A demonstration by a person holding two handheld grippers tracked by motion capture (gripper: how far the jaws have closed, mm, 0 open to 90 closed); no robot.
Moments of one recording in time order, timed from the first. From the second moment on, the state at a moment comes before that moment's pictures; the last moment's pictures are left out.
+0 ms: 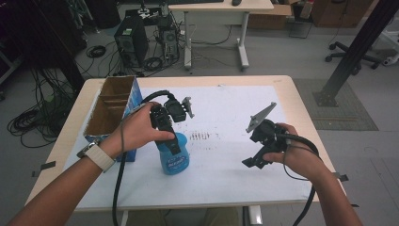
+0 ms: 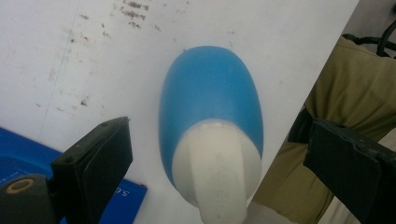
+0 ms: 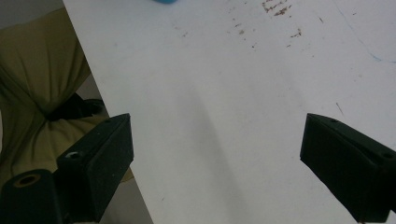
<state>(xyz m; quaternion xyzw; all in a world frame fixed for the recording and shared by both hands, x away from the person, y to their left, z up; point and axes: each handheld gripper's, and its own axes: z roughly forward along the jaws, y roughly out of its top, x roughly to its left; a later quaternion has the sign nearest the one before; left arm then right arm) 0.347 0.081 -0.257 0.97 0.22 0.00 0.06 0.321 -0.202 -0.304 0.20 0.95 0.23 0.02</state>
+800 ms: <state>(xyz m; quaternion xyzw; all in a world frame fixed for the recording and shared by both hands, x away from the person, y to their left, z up) 0.350 0.077 -0.275 0.97 0.23 0.01 0.05 0.321 -0.201 -0.307 0.20 0.95 0.23 0.02</state>
